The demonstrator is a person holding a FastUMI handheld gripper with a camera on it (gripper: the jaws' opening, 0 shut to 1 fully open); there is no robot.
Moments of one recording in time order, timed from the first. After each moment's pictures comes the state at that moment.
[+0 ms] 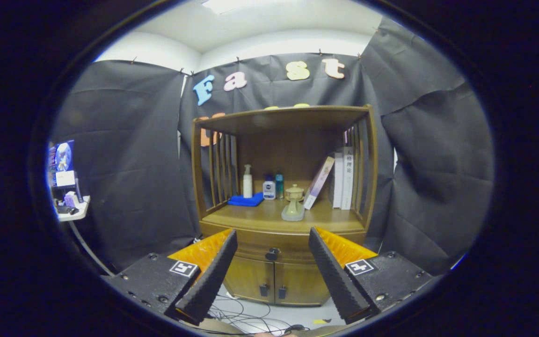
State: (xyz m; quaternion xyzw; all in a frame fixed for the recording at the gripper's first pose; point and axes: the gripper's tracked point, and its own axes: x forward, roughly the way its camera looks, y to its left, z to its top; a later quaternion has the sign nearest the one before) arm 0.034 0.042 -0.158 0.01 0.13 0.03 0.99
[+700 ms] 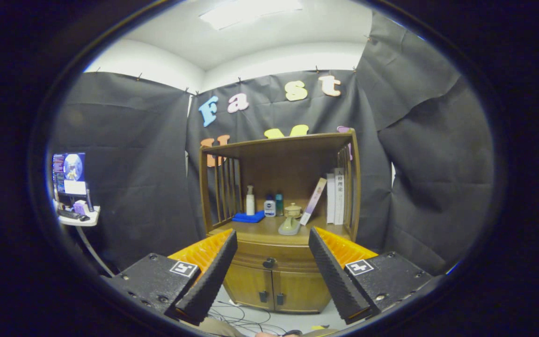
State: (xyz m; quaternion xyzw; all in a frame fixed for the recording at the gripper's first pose) arm -0.012 0.006 -0.116 0.02 0.08 0.05 1.00
